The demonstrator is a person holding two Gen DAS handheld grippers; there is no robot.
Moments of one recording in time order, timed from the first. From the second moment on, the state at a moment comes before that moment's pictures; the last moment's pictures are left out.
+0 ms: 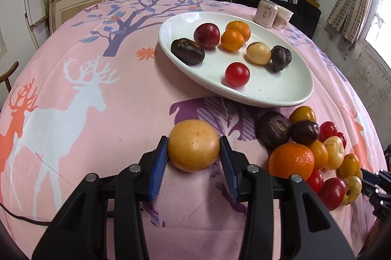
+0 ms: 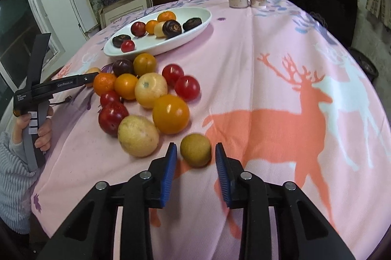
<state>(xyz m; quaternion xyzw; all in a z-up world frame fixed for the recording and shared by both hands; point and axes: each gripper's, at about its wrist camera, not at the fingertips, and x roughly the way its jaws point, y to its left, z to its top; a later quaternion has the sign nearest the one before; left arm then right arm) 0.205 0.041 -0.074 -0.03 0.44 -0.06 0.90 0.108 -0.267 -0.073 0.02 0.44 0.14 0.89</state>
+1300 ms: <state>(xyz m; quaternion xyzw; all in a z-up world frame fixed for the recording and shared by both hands) 0.302 0.002 -0.042 -0.05 0.41 -0.09 0.91 0.274 -0.230 -0.029 0.12 0.38 0.24 0.89</state>
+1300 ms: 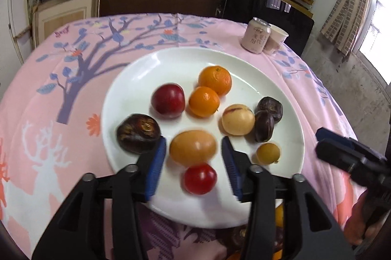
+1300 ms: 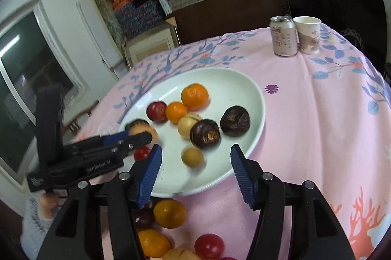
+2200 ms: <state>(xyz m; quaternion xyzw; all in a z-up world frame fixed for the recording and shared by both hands) 0.168 -0.026 -0.056 0.03 0.39 -0.12 0.91 0.226 -0.330 -0.053 0.30 0.35 0.16 0.87</state>
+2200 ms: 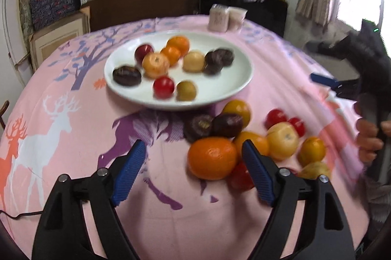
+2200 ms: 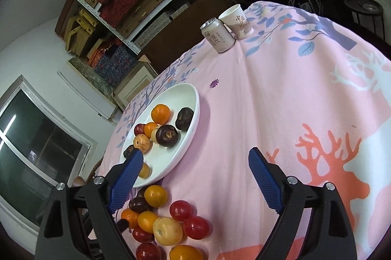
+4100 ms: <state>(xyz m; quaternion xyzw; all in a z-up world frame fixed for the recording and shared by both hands) 0.197 0.028 -0.076 -0.03 0.44 -0.06 0.90 0.233 -0.322 -0.064 0.30 0.39 0.17 0.85</state>
